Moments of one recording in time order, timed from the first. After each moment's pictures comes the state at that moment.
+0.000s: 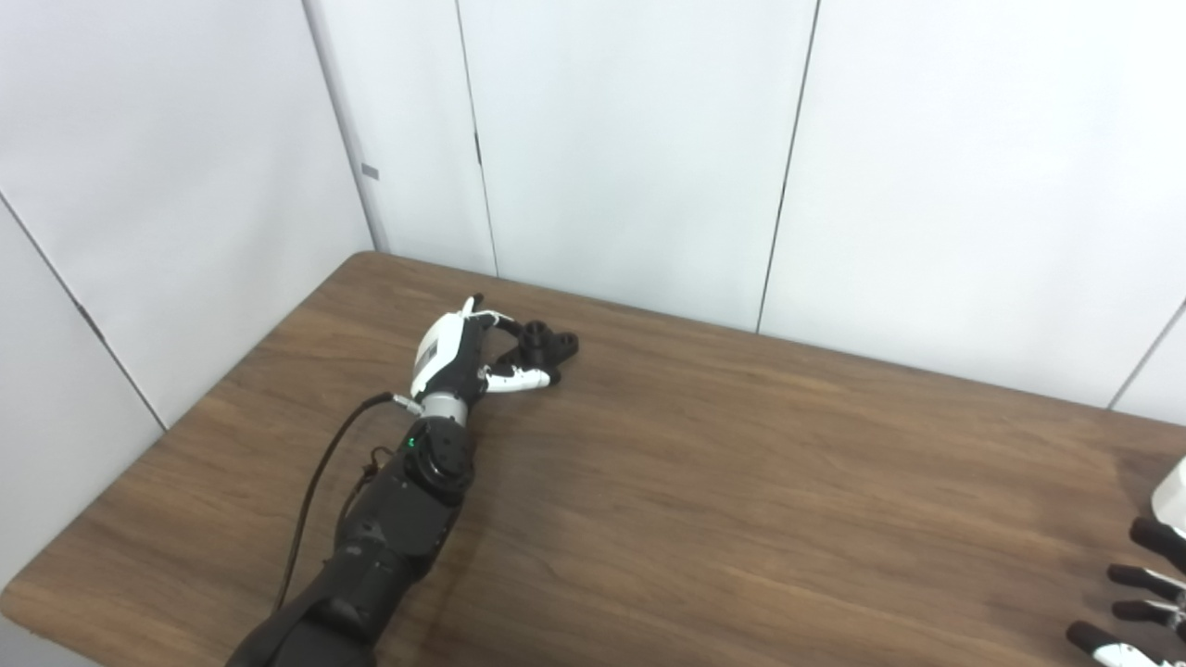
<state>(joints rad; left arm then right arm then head) -0.48 0.37 0.00 0.66 0.33 0.09 0.30 -0.02 -0.25 -0.13 -0.13 -0.02 0.03 0.08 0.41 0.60</state>
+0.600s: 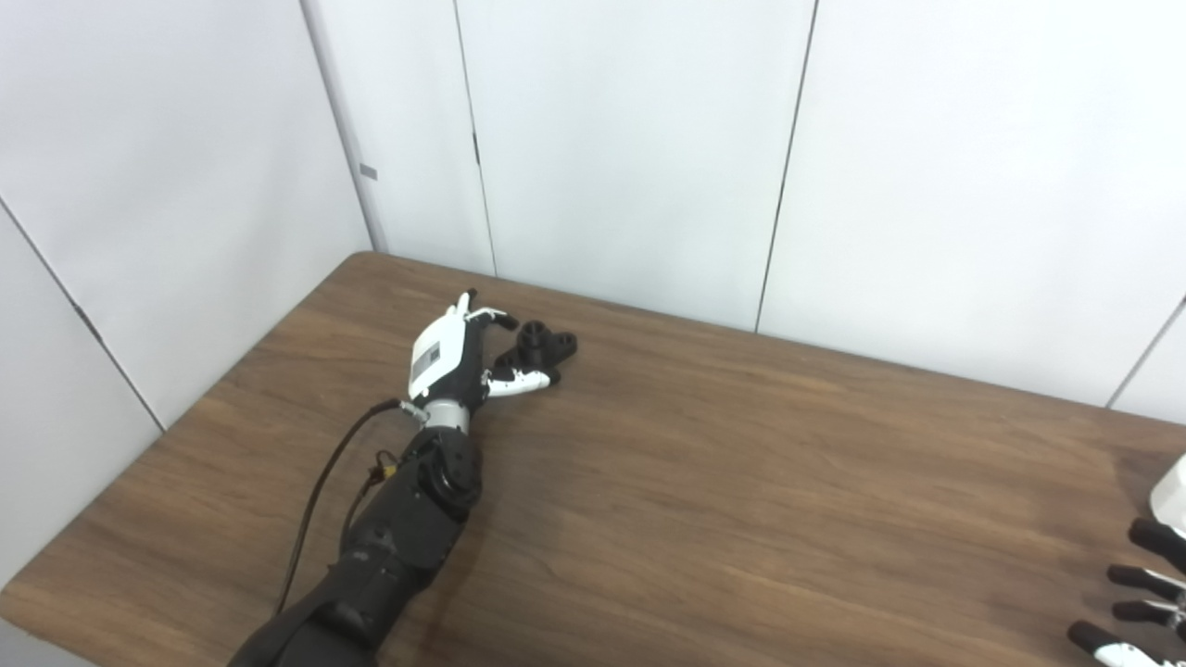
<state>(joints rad) -0.48 0.37 -0.05 0.69 0.45 0.10 0.43 -0.02 -0.25 -0.13 -0.13 -0.01 0.03 0.08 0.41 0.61</state>
